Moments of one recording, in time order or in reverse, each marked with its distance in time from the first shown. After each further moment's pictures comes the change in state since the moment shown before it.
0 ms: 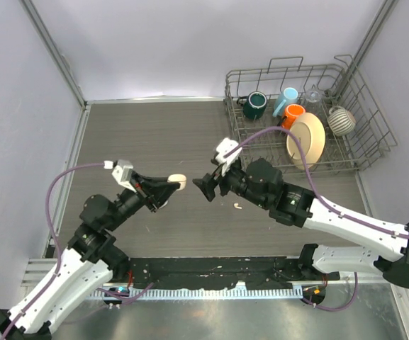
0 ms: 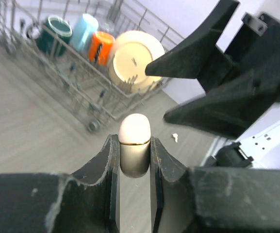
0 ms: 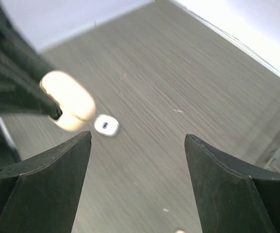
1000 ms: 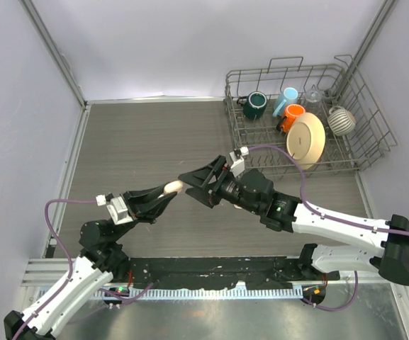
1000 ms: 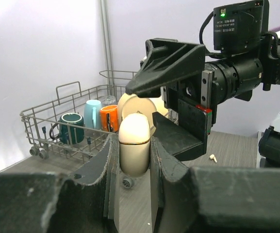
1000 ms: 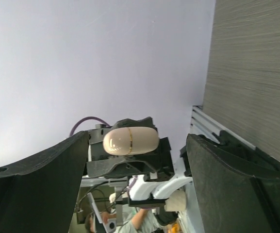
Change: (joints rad) left arm 0.000 -0.204 -0.325 0.572 0.113 0.397; right arm -0.006 0.038 -0.155 0.274 -0.063 1.589
